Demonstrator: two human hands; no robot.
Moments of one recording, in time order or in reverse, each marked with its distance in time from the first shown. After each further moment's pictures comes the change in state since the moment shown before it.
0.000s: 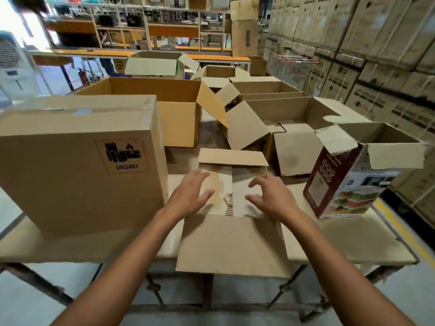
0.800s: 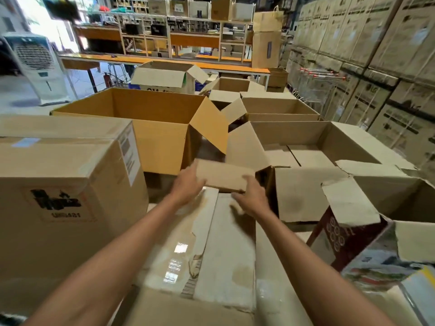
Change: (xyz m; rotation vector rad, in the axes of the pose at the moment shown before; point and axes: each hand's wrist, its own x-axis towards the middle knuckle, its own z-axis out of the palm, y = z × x) left_hand 0.226 -0.014 0.039 -0.142 0.184 -0.244; right_hand 0.205 0.058 0.026 0.458 -0.001 0.138
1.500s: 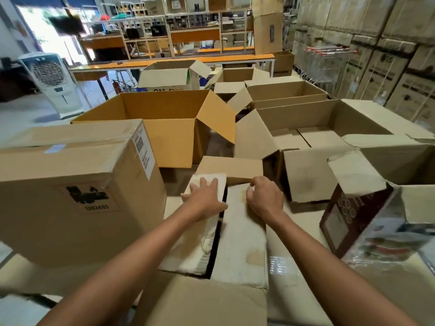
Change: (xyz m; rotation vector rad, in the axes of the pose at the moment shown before) left_hand -0.088 0.044 -0.015 0.547 -0.431 -0.140; right_hand -0.049 0.004 0.008 -0.348 0.182 -0.106
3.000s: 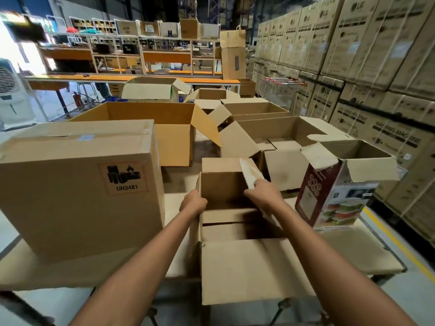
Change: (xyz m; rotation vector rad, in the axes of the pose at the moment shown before) left_hand -0.054 -0.065 0.042 -0.552 0.167 -0.119; right_hand -0.107 -0.056 -0.067 0.139 -0.244 0.295
